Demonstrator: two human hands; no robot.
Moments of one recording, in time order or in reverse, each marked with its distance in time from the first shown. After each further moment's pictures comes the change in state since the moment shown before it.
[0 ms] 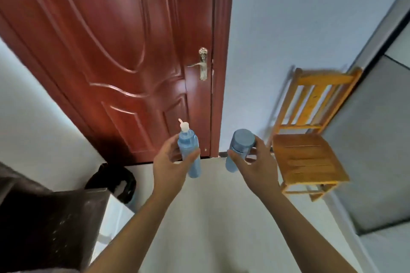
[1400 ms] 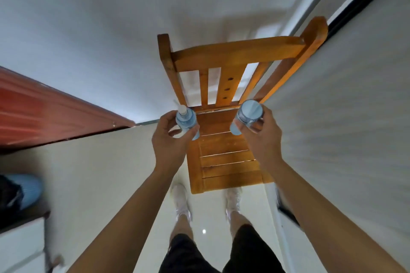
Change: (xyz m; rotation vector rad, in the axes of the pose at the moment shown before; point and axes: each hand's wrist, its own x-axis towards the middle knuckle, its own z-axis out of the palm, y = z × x) left_hand 0.245 -0.191 0.670 0.296 -0.068 -0.374; right_hand 0.452 0.508 -0.258 -0.052 -0.044 0.477
